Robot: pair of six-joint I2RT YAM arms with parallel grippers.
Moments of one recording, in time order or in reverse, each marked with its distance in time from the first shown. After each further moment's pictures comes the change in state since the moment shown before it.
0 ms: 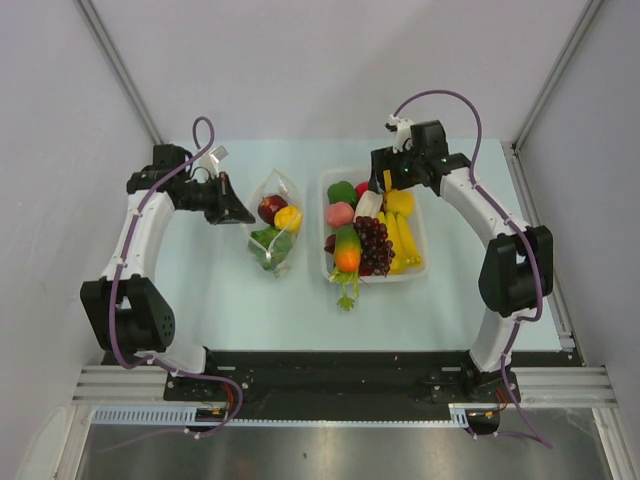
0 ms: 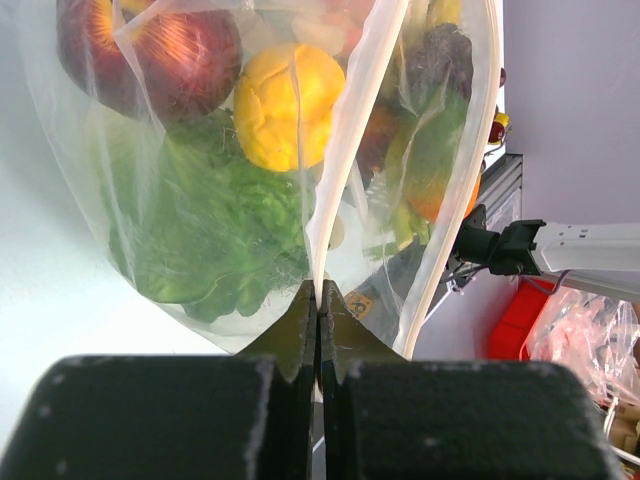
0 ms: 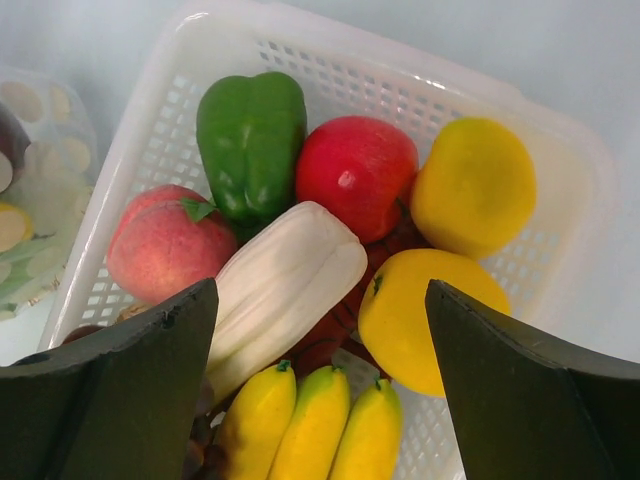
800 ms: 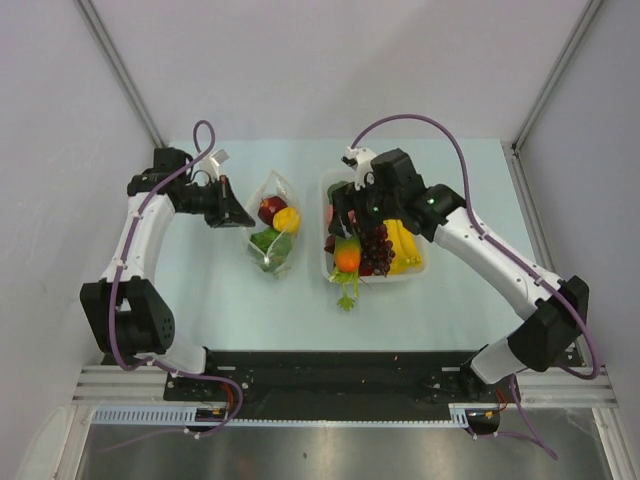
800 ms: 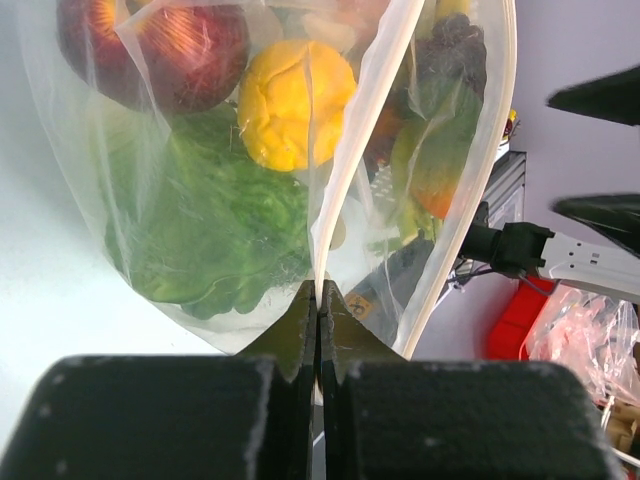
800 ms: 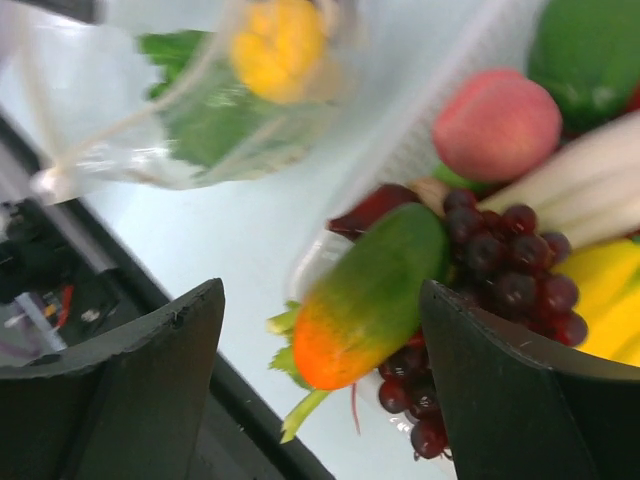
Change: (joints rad) left arm 0.000 -0.013 -0.028 -0.001 -0.010 0.000; right arm 0.360 -0.329 -0.126 -0.151 0.033 0.164
